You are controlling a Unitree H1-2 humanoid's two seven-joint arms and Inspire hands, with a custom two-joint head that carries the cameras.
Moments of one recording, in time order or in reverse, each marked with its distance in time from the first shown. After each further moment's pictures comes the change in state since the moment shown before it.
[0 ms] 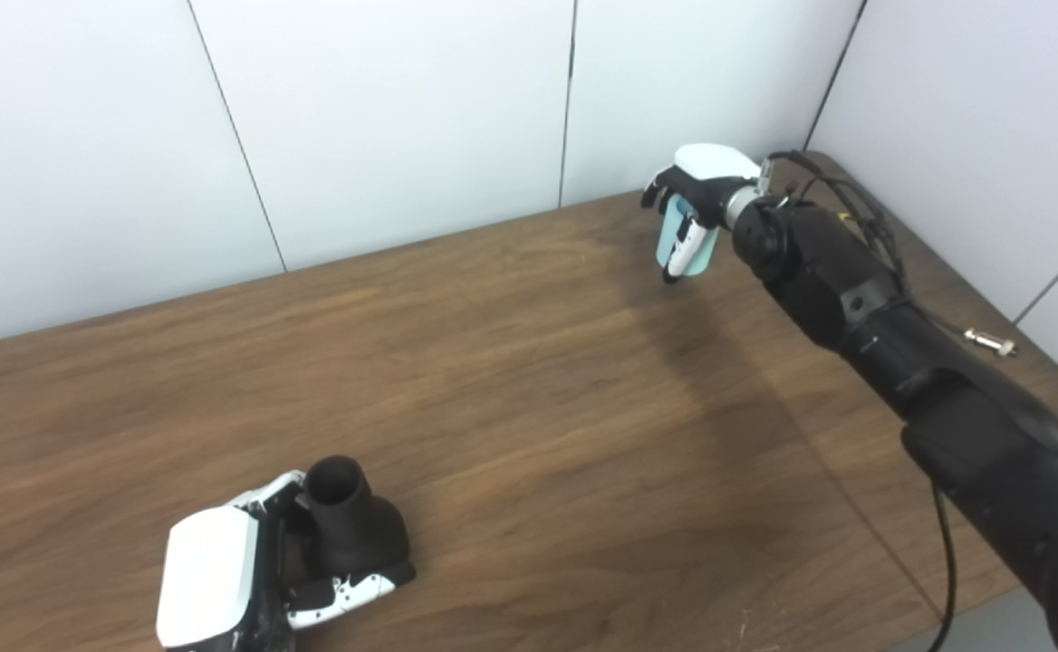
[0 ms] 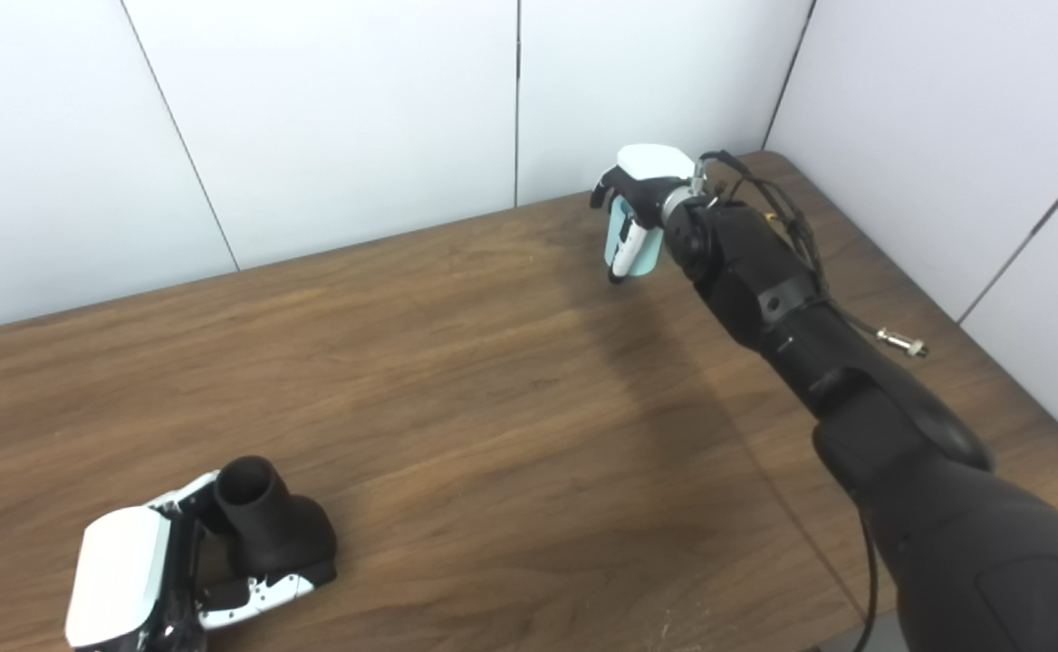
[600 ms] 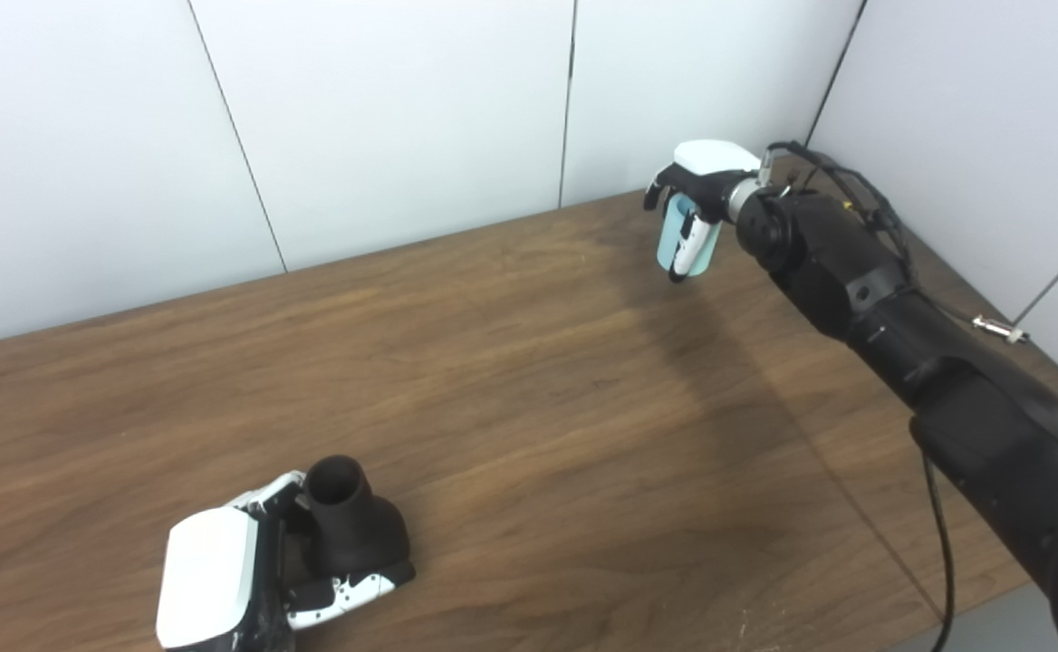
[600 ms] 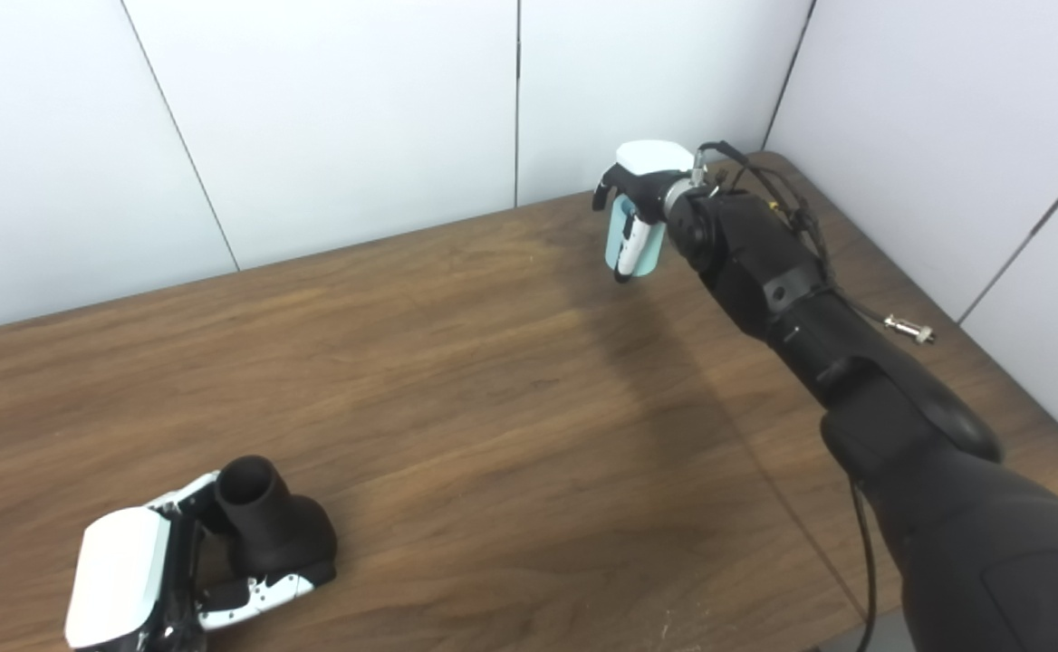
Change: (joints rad) left arm 0.000 -0.001 0.005 0.003 0.000 -0.001 0.001; right arm -0.015 -0.015 0.017 -0.006 0.003 0.003 0.063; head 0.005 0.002
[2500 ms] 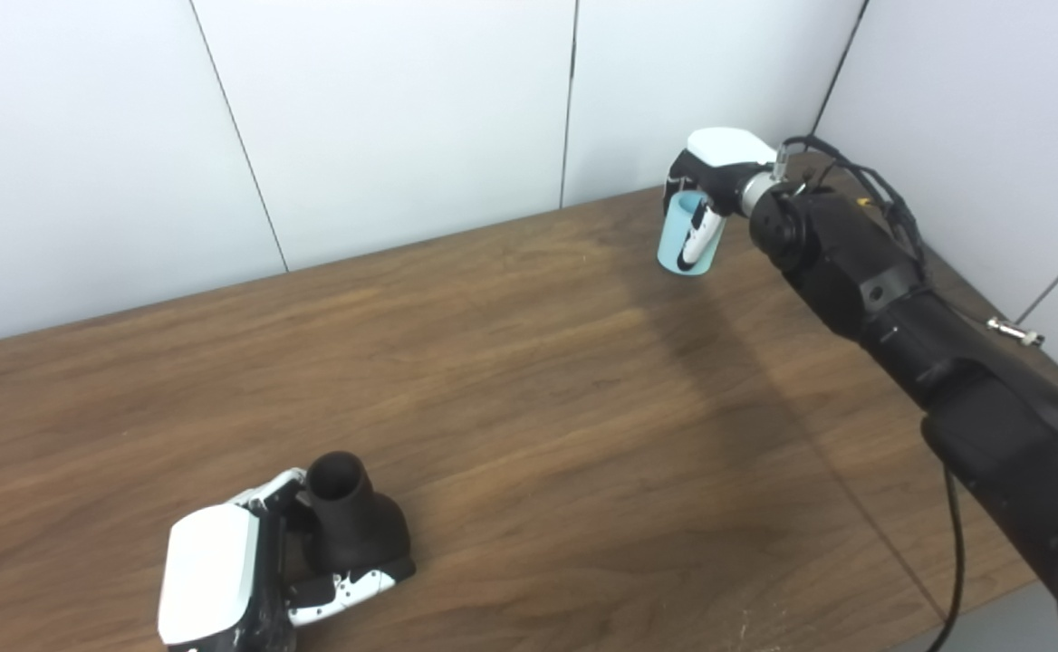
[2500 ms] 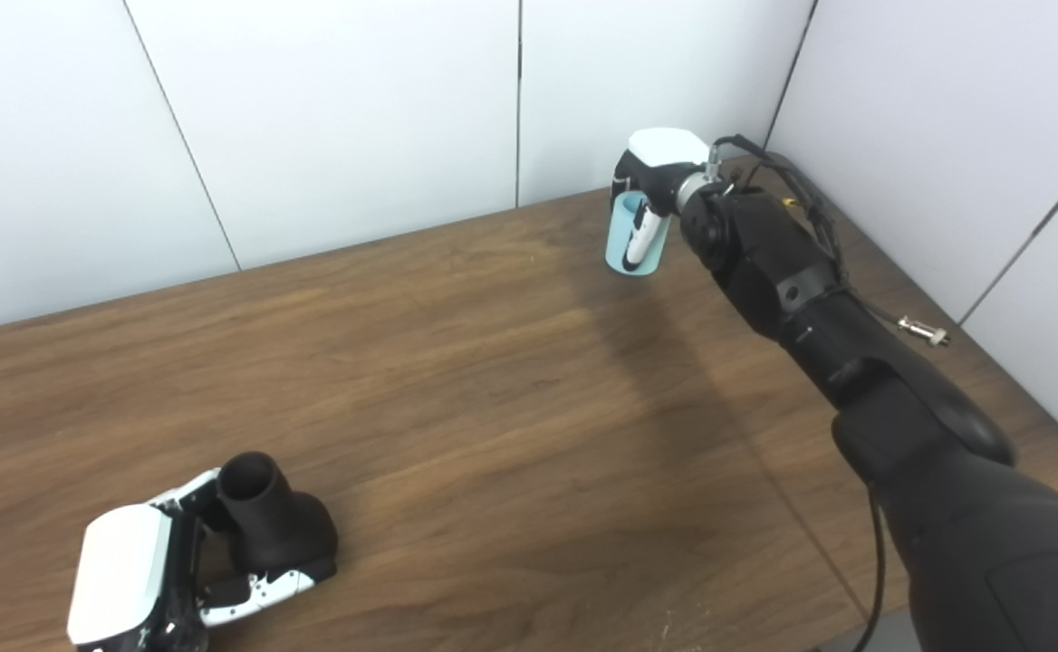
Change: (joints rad) left arm -0.006 -0.004 0.003 0.007 0.004 0.000 0.001; right arm 0.016 -0.018 -0.018 -0.004 0.002 -0.008 -0.079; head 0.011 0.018
